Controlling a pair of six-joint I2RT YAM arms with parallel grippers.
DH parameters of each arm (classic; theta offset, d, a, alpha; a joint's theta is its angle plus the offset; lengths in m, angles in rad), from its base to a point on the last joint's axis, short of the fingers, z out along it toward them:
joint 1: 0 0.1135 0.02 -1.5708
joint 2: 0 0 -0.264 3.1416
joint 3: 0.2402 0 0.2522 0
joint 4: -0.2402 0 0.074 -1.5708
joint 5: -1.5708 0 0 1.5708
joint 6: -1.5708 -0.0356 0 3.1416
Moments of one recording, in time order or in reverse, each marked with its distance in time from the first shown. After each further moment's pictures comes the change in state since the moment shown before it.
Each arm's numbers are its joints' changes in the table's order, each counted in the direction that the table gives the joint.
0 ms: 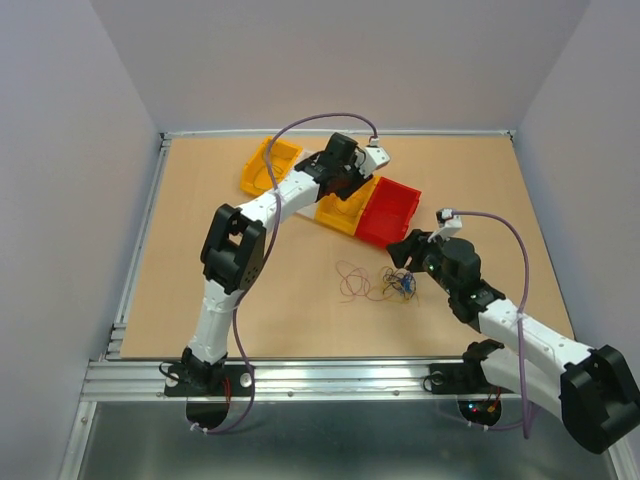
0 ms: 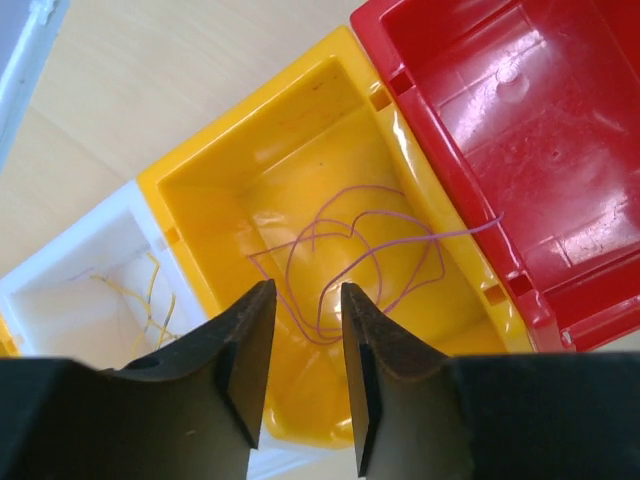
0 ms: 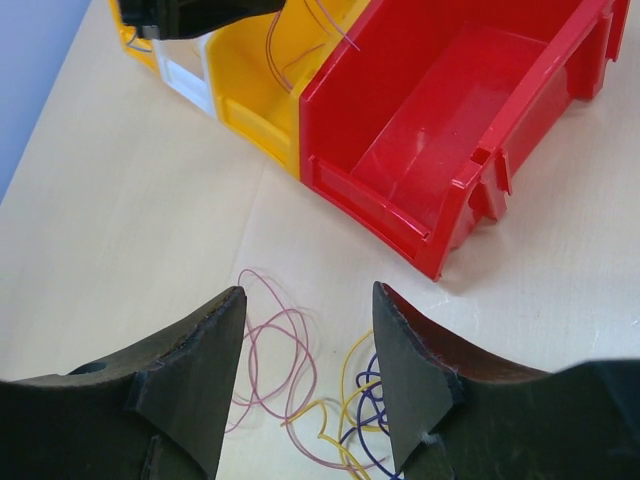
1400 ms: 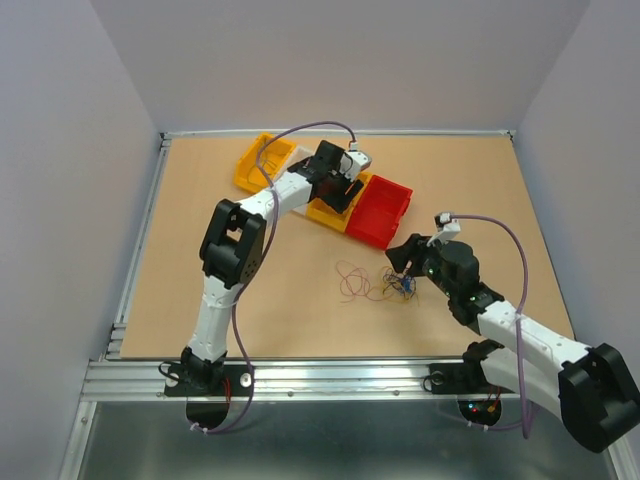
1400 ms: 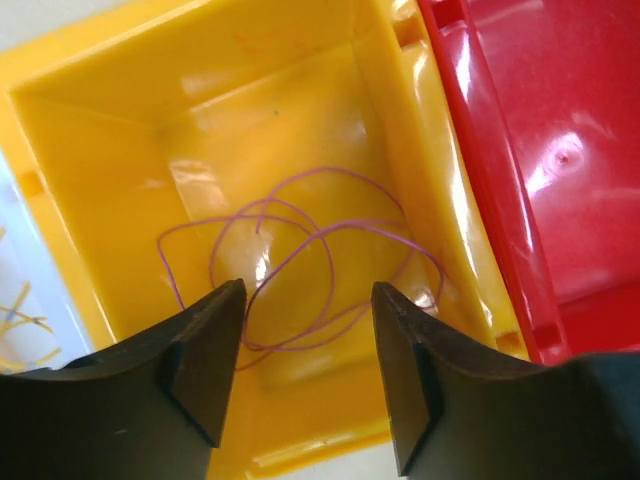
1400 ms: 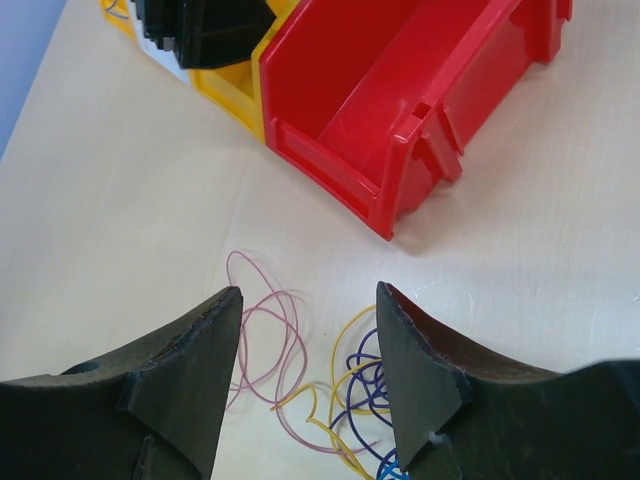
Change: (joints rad) left arm 0.070 0.087 -0.010 -0.015 -0.052 0.183; right arm 0.000 -0.006 -0.031 0.003 0.014 -0.005
